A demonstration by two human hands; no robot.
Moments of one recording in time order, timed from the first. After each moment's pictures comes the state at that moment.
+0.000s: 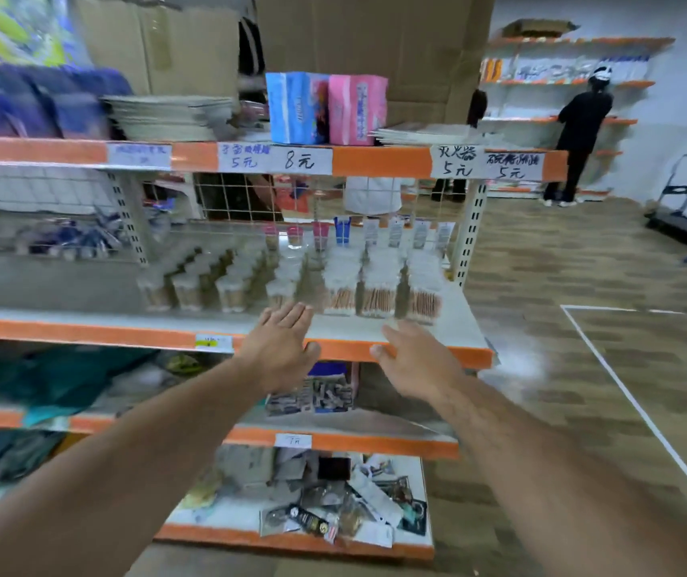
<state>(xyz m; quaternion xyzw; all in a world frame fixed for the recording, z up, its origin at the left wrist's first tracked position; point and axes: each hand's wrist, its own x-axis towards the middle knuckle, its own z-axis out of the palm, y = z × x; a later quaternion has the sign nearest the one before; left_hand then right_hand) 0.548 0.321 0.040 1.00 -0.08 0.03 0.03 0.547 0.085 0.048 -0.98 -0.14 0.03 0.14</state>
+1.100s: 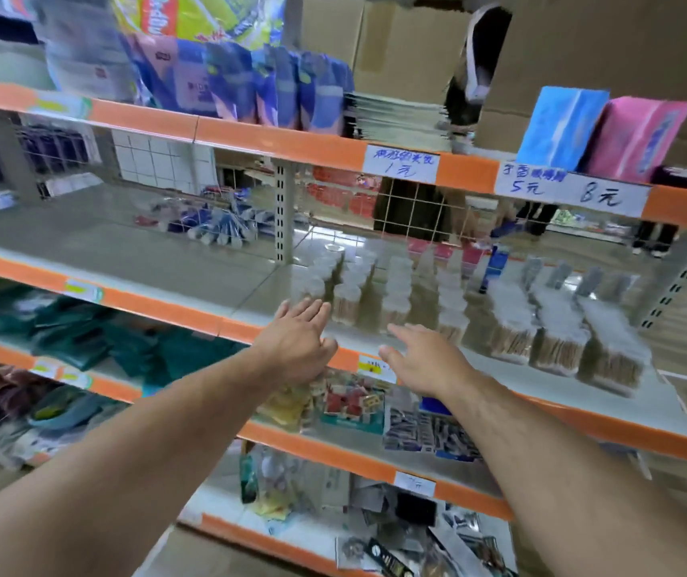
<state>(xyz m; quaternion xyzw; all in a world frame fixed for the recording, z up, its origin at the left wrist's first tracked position) 0.573 0.626 0.025 1.00 -0.03 0.03 0.06 0.606 0.404 0.045 -0.97 -0.21 0.05 0.12</state>
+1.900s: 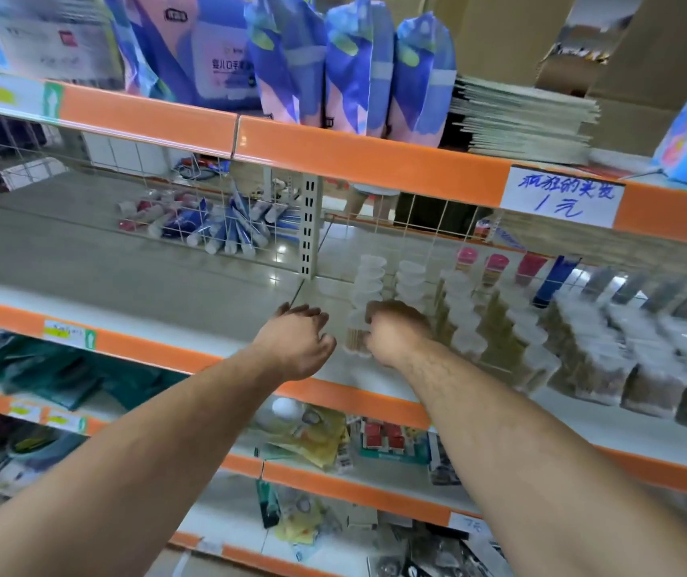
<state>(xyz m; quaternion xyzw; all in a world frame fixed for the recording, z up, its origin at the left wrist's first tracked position) 0.683 0.770 0.017 0.99 -0.05 0.01 0.09 0.721 0.605 0.056 -0.99 -0.16 0.04 0.03</state>
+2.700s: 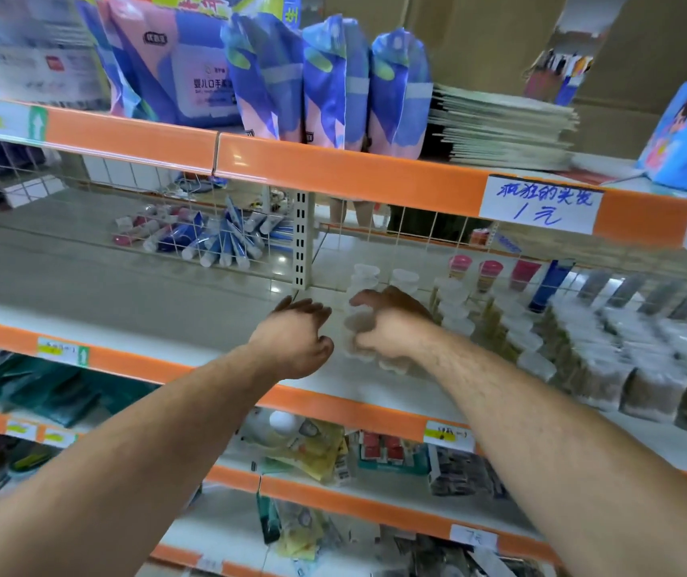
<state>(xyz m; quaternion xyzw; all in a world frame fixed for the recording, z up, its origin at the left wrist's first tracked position) 0.690 0.762 0.041 0.99 -0.07 0.03 0.07 0.725 0.584 0.087 -0.97 -0.19 0.06 0.16</state>
